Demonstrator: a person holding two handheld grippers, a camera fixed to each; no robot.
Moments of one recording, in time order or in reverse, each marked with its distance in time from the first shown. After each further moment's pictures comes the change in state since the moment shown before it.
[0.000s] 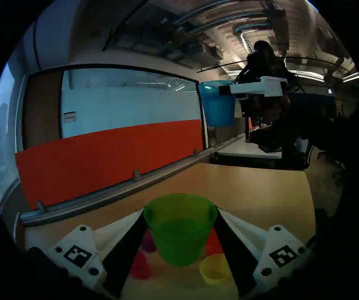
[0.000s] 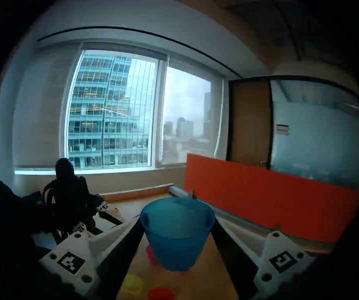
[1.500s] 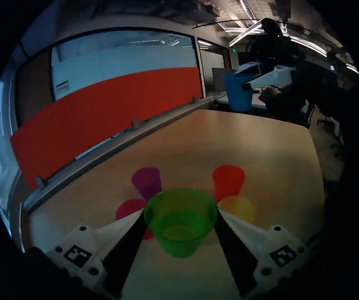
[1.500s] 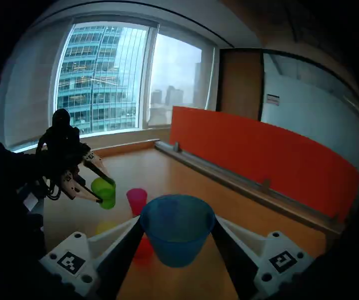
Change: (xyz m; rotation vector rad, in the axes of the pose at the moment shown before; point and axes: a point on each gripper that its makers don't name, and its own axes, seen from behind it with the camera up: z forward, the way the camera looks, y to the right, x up) left arm -0.111 -0.012 -0.011 -0.021 -0.342 0.052; right arm -0.157 0.042 -0.041 -0.068 -0.242 -0.003
